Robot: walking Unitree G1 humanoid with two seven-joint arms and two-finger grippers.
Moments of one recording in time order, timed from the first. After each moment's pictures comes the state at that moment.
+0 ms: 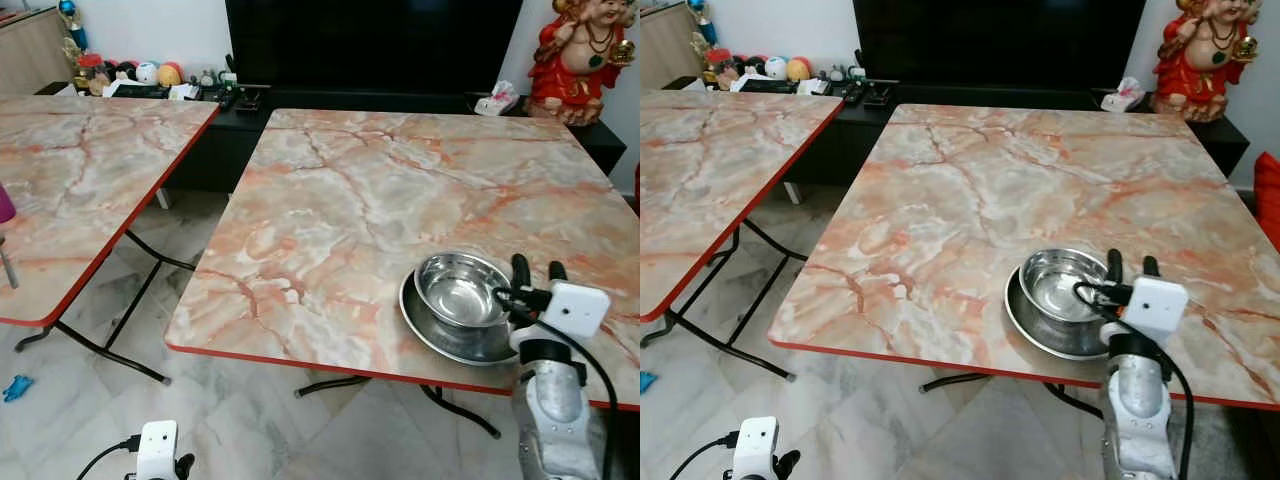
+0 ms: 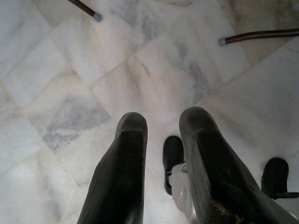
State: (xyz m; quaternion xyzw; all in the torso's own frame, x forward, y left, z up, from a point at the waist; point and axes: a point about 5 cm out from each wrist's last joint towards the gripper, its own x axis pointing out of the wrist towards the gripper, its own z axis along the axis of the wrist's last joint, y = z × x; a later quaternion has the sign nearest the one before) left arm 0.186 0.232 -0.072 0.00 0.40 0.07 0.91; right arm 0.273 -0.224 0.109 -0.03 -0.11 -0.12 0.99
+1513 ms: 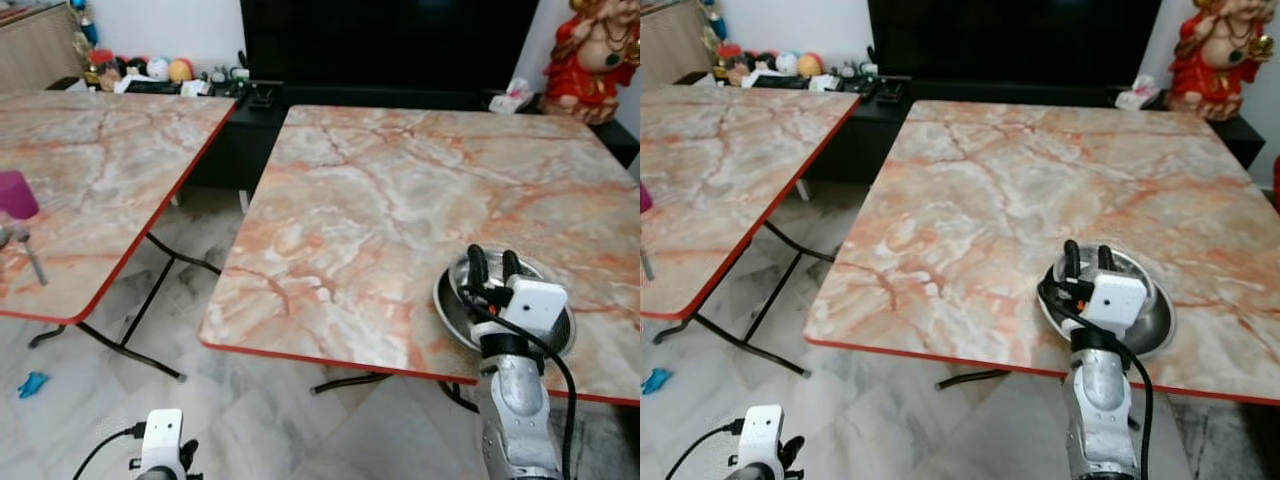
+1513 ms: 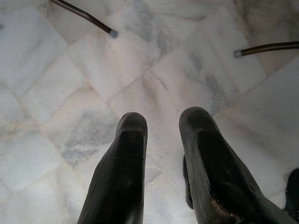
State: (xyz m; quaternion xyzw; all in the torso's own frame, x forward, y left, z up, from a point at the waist) left arm 0.198 0.228 -0.065 0.01 0.38 0.06 0.92; right arm 0.285 -0.190 0.111 0.01 -0.13 -0.07 0.99
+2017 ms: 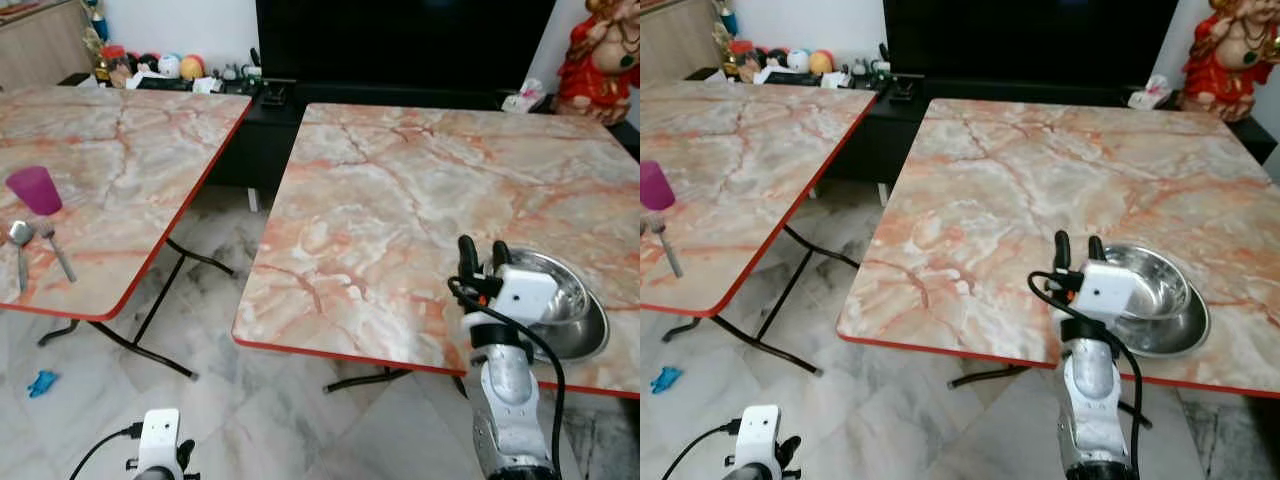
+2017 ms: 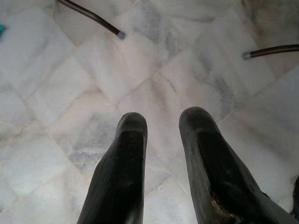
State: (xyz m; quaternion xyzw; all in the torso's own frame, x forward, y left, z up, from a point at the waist) left arm 0.198 0.230 -0.065 0.01 0.38 0.07 0.92; right arm 0.293 -0.182 0.120 0.01 -0.14 -0.06 0.99
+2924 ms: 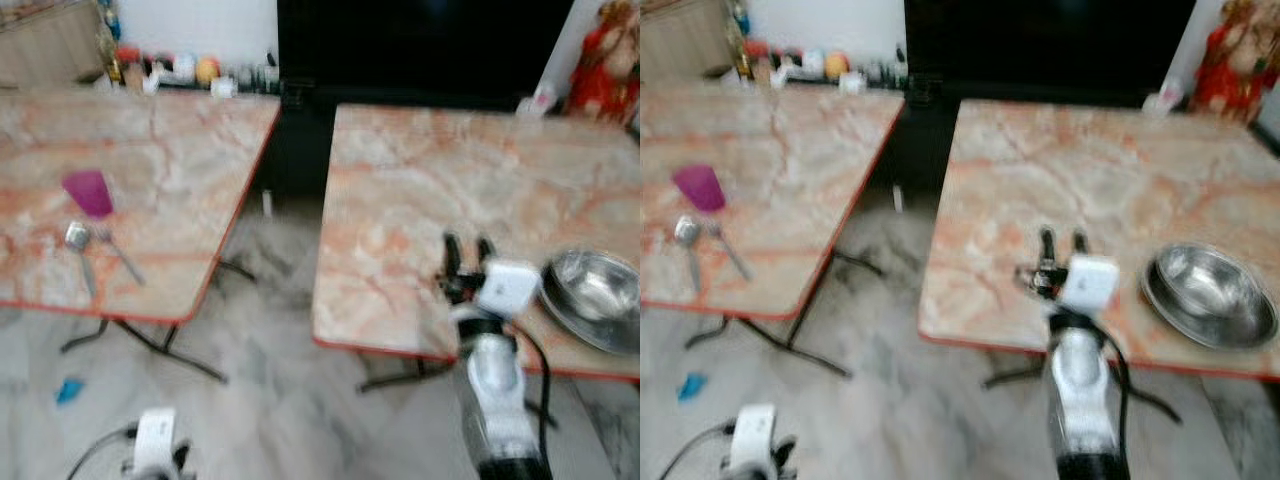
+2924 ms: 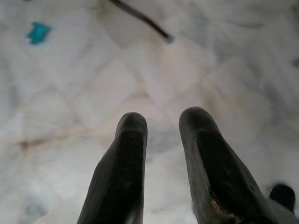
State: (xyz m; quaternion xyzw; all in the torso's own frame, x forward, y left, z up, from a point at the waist) left arm 0.196 0.237 -0.064 0.01 0.38 0.08 0.92; right arm 0.302 -0.167 0.120 0.02 -0.13 -0.03 0.99
